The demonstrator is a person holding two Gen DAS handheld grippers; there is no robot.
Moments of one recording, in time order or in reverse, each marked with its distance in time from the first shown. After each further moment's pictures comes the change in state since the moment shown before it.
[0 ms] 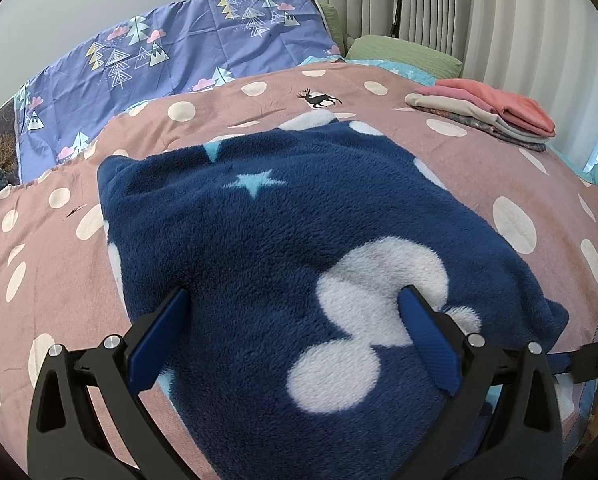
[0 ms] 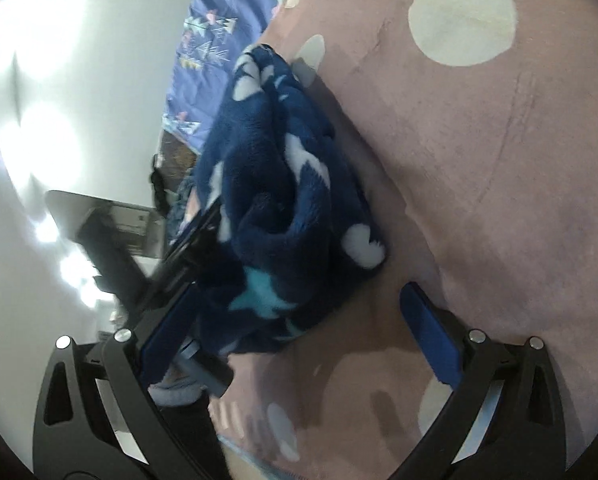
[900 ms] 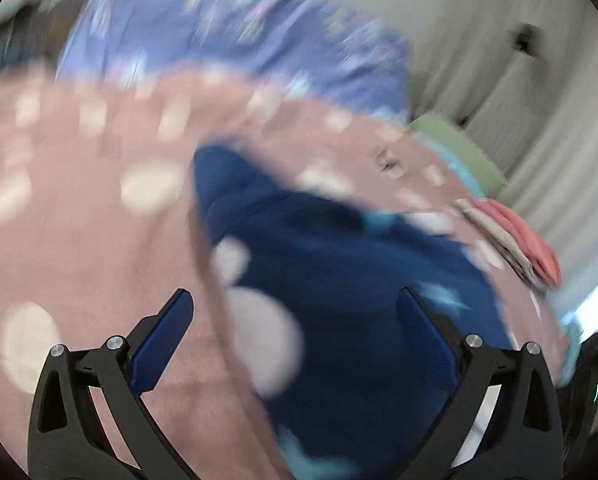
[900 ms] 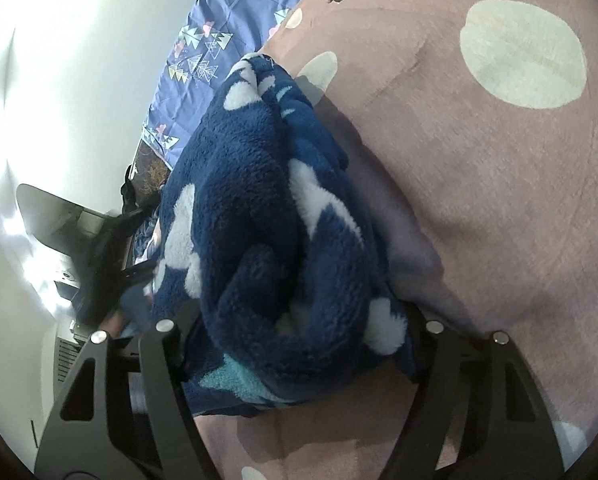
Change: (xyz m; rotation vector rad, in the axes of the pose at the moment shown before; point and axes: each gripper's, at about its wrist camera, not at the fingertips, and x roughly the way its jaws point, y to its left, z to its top) left arm 0.046 0.134 0.018 -0.536 0.006 -0.171; right arm 0.046 0.013 0.000 -0.091 -0.130 -0.115
